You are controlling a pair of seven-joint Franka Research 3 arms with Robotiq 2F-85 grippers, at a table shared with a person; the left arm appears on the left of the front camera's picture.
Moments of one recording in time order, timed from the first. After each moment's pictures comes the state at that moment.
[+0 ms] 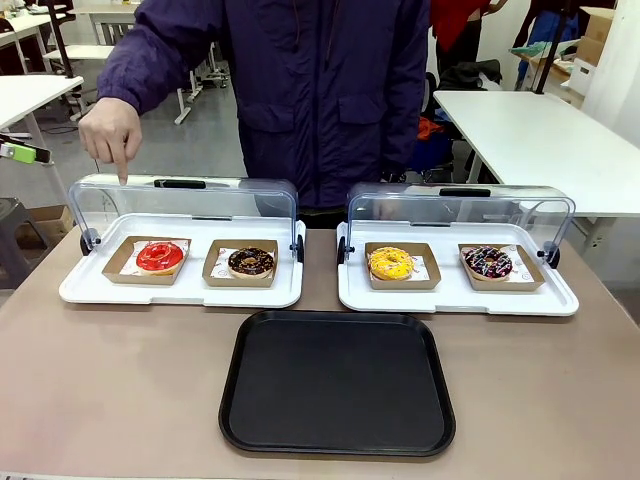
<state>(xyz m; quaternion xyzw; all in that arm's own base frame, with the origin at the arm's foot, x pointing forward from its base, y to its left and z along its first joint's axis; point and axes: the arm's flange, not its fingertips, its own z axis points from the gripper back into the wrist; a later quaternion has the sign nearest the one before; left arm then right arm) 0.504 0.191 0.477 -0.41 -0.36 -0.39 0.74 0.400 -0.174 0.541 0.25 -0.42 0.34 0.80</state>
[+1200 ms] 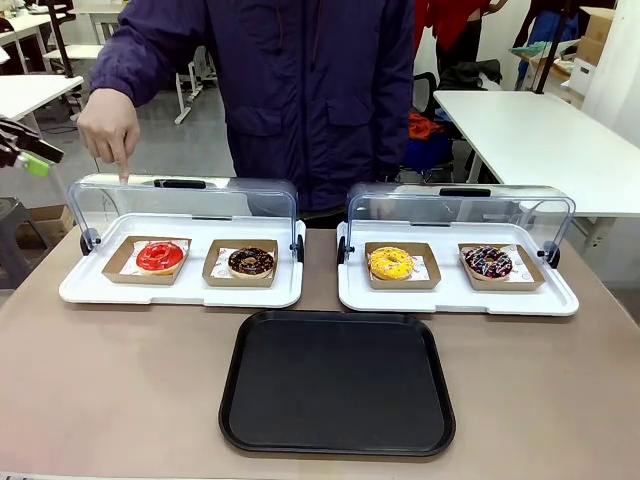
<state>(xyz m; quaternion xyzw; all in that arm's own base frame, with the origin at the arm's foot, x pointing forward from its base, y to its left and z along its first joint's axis) 0.503 0.136 0.508 -0.26 -0.30 -0.55 0.74 0.400 -0.173 0.541 0.25 -0.42 0.34 0.81</state>
